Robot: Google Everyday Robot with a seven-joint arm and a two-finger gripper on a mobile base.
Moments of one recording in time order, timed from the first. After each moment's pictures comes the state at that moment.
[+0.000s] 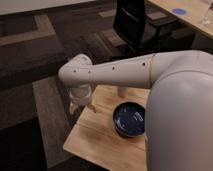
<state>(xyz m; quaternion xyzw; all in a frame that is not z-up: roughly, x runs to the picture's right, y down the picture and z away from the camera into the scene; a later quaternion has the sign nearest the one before) -0.105 0.100 0.704 -0.26 0.23 0.64 0.68</state>
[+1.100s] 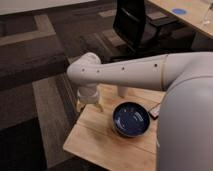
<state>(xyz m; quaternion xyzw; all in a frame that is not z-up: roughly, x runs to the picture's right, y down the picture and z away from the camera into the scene) -0.049 0.084 0.699 -0.25 0.22 0.67 0.66</state>
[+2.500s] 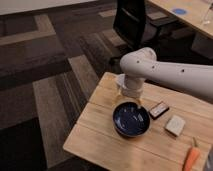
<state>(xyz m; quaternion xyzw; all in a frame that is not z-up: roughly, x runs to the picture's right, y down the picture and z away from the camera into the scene) 0.147 0.056 0.704 -0.18 0.27 0.78 0.54</state>
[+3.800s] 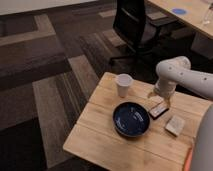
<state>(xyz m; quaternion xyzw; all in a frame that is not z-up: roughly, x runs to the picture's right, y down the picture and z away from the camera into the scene) 0.303 0.073 0.797 -0.12 0.28 0.84 0.44</state>
